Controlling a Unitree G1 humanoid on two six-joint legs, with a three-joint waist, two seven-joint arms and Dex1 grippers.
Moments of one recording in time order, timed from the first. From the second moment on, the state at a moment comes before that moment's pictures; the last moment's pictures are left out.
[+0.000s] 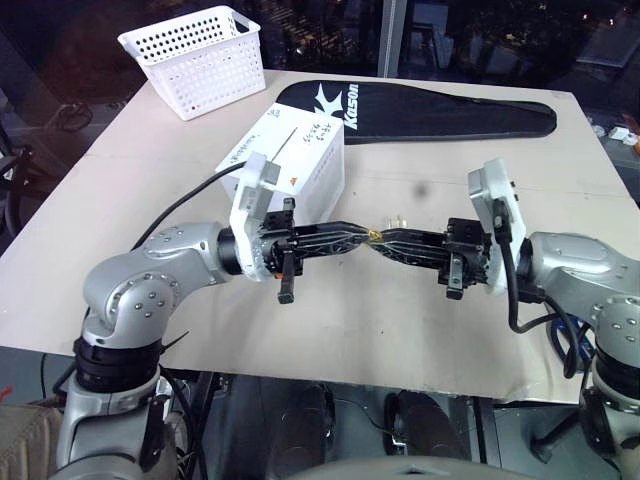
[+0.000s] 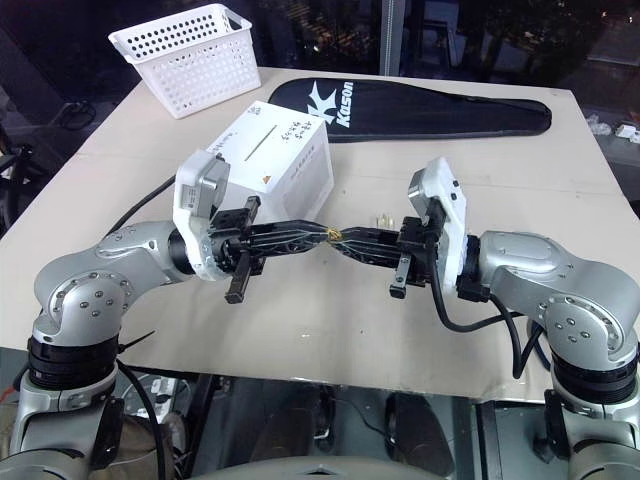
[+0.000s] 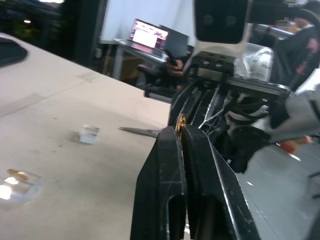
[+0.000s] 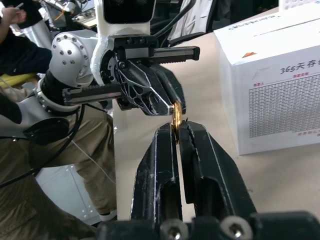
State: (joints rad) left arm -0.46 0.67 0.09 -0.42 -1.06 0.87 -0.90; right arm -0.51 -0.56 -0.07 -0.69 1.05 1.08 0.54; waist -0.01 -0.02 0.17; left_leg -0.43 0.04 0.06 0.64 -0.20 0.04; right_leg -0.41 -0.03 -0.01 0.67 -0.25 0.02
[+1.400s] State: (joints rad) left arm -0.90 0.78 0.26 -0.04 -1.14 1.26 -0.14; right arm -0.53 -0.81 -0.13 -0.68 0.83 0.78 0.59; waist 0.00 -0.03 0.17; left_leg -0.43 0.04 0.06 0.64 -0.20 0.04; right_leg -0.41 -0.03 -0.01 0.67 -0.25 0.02
